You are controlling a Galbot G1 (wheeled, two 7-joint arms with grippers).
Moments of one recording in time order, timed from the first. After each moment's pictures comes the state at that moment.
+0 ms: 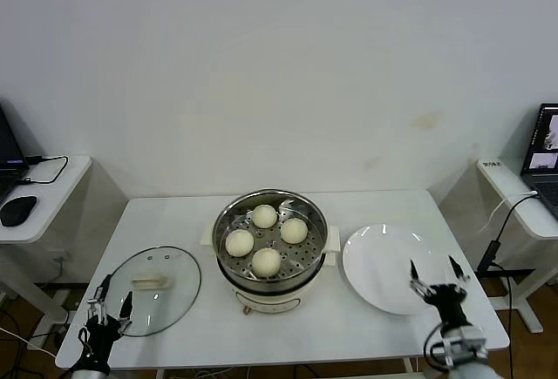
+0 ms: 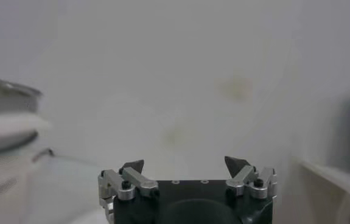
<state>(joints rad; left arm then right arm) 1.64 -1.17 -0.72 -1.71 1.03 -0.12 -0.38 -1.48 1.42 0.84 1.76 0.03 0.16 -0.14</state>
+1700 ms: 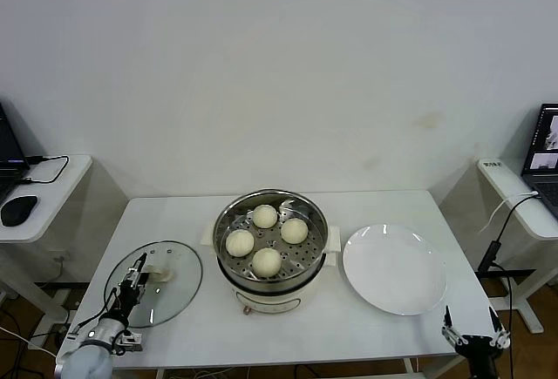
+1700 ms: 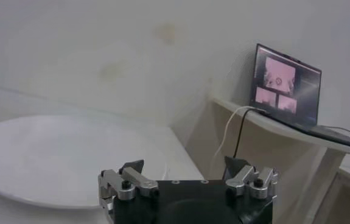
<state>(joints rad) 1.22 -1.07 -0.54 -1.28 1.23 -0.17 -0.30 -1.62 1.54 0.98 1.77 -0.06 0.24 -0.11</state>
